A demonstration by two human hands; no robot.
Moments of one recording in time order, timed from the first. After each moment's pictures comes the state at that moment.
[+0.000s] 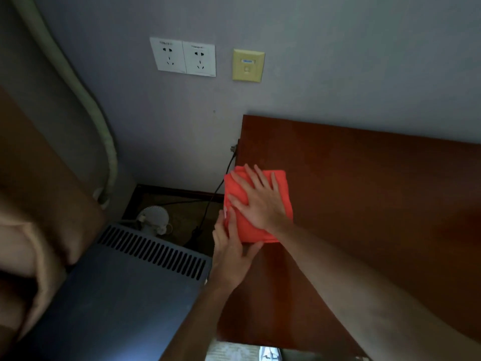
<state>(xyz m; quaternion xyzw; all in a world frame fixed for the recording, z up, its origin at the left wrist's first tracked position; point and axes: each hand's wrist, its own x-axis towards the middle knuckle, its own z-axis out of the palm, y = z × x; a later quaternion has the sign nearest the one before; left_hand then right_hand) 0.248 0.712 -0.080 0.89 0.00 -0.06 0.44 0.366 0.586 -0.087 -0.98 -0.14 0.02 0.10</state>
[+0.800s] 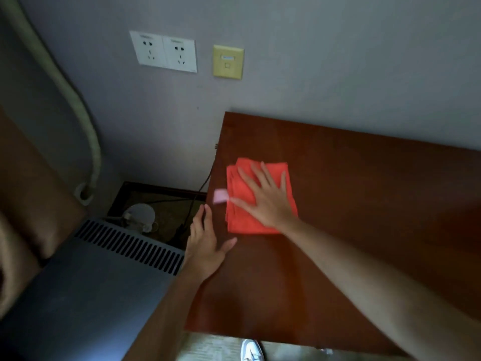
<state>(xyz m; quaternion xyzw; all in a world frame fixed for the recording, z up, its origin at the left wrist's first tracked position) 0.246 0.702 -0.069 0.92 0.01 -0.13 0.37 0.347 0.508 -0.069 -0.98 -0.13 0.05 0.10</state>
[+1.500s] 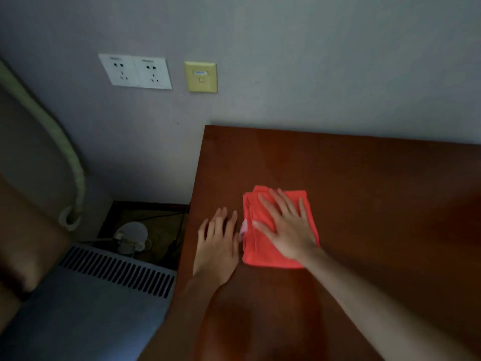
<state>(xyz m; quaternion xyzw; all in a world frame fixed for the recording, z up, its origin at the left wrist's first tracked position) 0.283 0.646 -0.083 0.98 -0.13 -0.02 0.15 0.308 0.432 -0.084 -0.99 -0.08 0.02 0.10</state>
